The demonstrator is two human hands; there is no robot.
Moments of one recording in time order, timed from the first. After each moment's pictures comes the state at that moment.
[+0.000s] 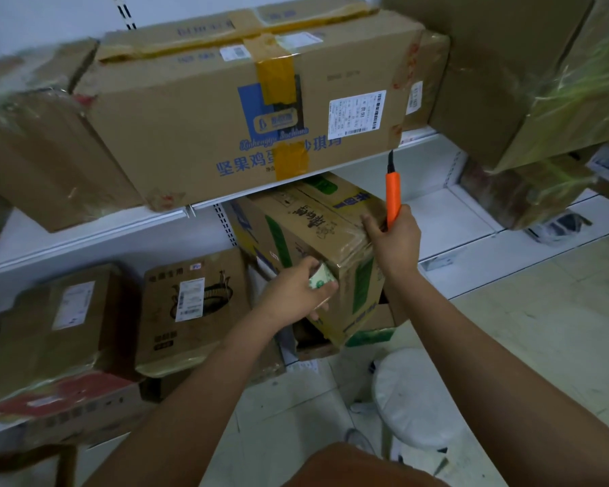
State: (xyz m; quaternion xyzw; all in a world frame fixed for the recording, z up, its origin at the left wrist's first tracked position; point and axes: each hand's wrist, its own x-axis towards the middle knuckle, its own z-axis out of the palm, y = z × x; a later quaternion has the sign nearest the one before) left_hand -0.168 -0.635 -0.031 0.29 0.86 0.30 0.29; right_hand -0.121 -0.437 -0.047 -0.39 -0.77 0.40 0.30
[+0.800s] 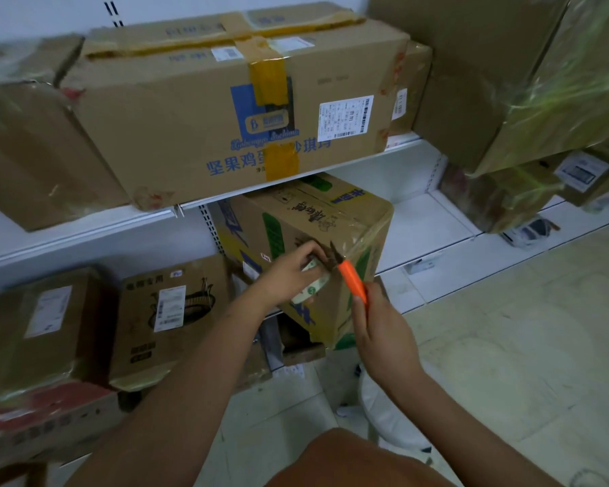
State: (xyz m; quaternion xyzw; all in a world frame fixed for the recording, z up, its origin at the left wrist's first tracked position) left_hand -0.200 -0.615 -0.050 0.36 0.77 0.42 0.31; right_hand -0.008 -0.532 -0.060 -0.29 -0.89 0.31 0.16
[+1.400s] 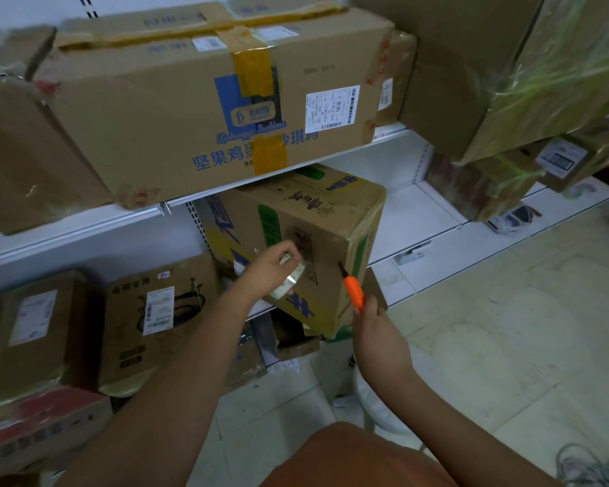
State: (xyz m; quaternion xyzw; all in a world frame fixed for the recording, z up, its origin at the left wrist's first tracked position) left_hand -0.217 -0.623 -0.066 0.31 0.79 0.42 0.31; right_hand -0.003 -0.535 -0.103 -0.34 -0.92 0.16 0.09
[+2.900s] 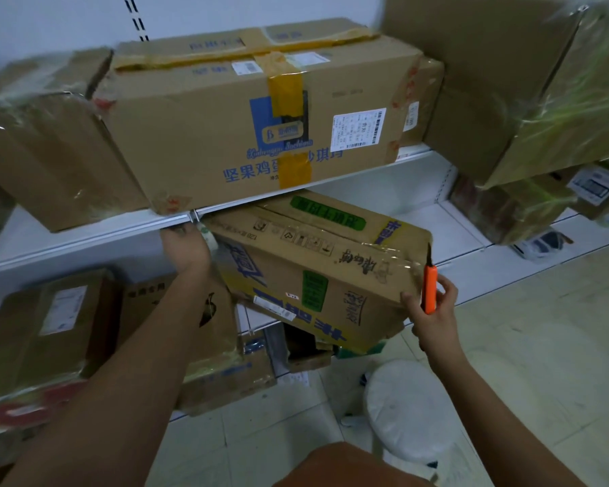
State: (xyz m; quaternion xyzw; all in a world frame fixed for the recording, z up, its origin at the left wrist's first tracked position) left_hand -0.306 -0.695 -0.021 -0.15 0.79 0.59 -0.08; right_hand -0.003 -0.454 -0.090 -0.40 -0.68 0.57 0.24
